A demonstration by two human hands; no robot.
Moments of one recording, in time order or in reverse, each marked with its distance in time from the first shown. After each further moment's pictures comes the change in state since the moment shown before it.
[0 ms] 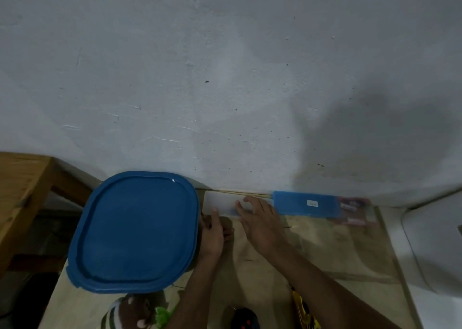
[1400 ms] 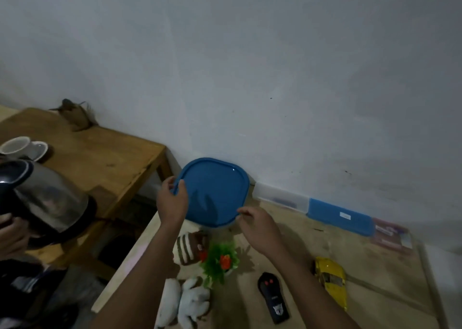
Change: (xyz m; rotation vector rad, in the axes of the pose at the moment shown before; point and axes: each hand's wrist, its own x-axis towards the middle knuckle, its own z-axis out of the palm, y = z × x) left_hand -0.189 0.152 -0.221 0.034 0.557 0.443; right_hand -0.081 -0.116 -0.108 0.808 -0.194 -0.008
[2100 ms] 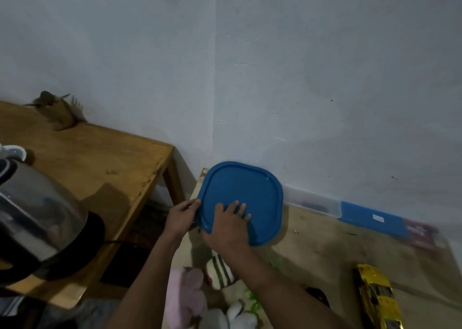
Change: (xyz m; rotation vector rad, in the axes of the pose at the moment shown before) left_hand 0.107 -0.075 -0.031 -0.109 -0.481 -0.298; right_hand 0.094 -0.094 0.159 -0.664 -0.185 0.182
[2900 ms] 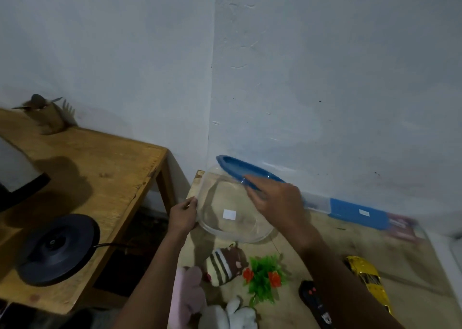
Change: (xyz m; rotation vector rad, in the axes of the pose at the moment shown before) left_hand -0.006 0.006 0.010 -0.046 0.047 -0.028; right_hand -0.055 0.076 -0.099 0.172 0.814 -0.381
